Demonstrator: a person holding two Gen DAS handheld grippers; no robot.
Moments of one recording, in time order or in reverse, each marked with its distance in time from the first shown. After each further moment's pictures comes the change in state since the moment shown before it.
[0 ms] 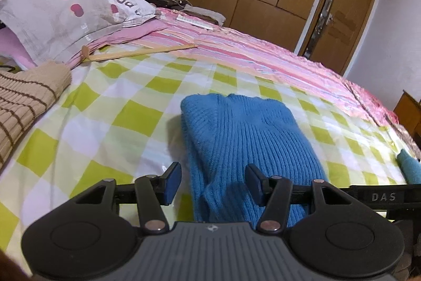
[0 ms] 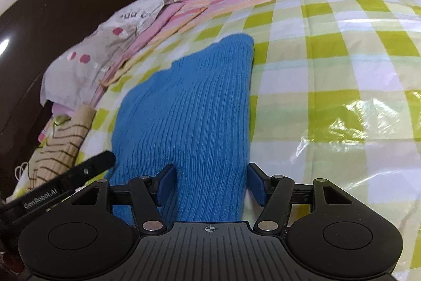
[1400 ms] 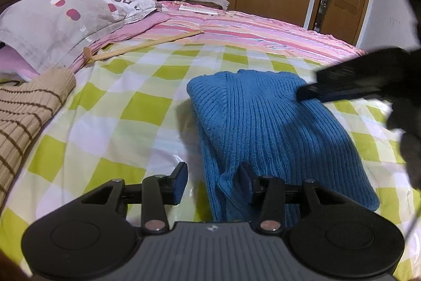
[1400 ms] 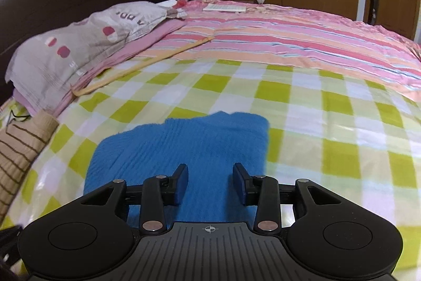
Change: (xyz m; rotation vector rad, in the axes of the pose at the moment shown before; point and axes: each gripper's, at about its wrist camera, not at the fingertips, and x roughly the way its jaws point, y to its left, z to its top) left arm 0.013 -0.006 -0.008 0.103 0.056 0.097; right arm 0.037 0.057 0.071 -0.272 -0.104 -0.228
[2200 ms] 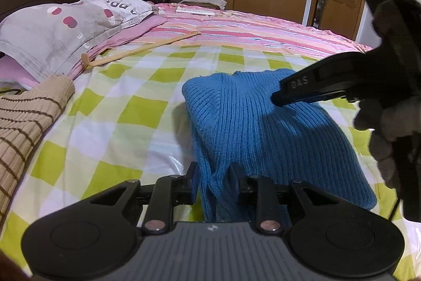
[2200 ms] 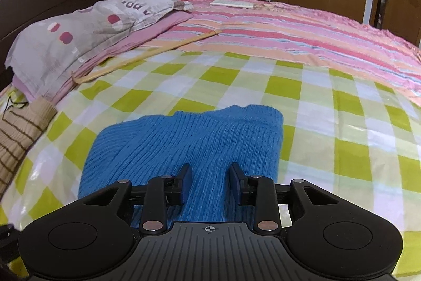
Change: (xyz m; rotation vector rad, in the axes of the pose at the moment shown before) left arm -0.002 -0.011 0.001 0.043 -0.001 0.020; right arm 0.026 0.014 -0.002 -0.051 0.018 0.006
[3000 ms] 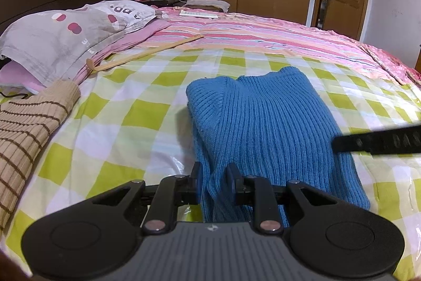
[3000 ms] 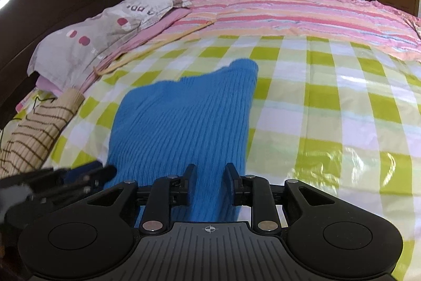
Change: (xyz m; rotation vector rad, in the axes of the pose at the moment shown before) left arm -0.007 -0.007 0.000 0.013 -0.012 0.035; right arm -0.079 -0.026 -0.054 0.097 0.020 0.075
